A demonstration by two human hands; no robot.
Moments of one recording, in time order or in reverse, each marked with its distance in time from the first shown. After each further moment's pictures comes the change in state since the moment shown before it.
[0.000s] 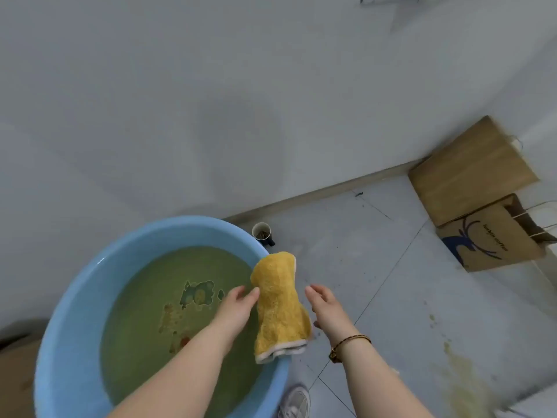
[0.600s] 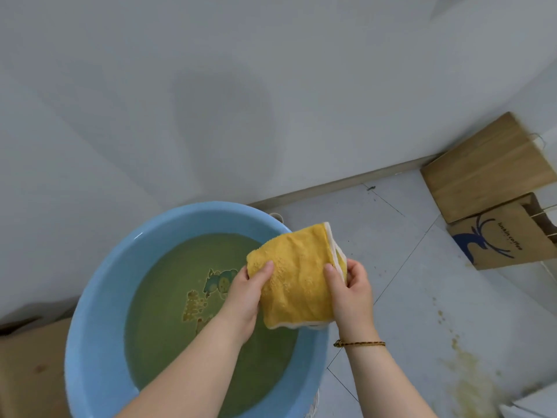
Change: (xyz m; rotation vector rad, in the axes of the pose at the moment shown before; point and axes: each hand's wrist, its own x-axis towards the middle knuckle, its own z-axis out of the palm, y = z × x) left_hand -0.006 0.007 -0.036 -0.600 -0.117 0.083; right_hand -0.025 -0.026 0.051 0.160 0.379 -0.403
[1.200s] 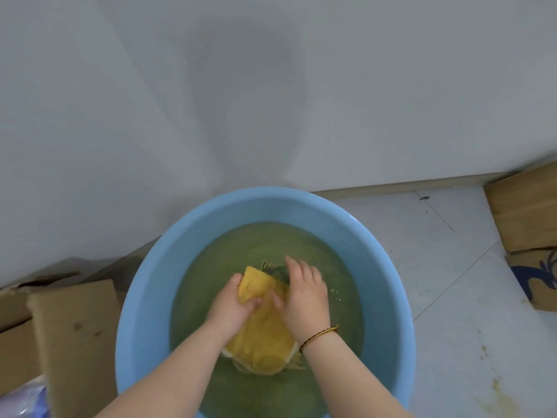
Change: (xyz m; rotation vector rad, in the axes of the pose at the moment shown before) left_hand 0.042 -0.018 -0.139 0.772 0.226 0.105; right_hand -0.012 0.048 0.150 -1.078 -0.508 -0.337
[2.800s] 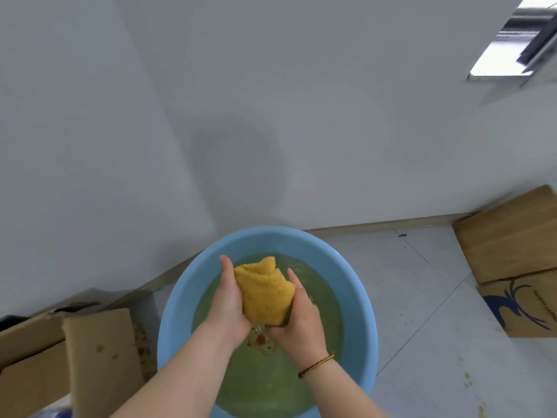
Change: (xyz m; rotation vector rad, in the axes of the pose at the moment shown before) left_hand -0.093 0.091 -0.056 -1.169 -0.156 -0.075; right_hand -0.073 -0.039 -0.055 0.370 0.168 -0.162
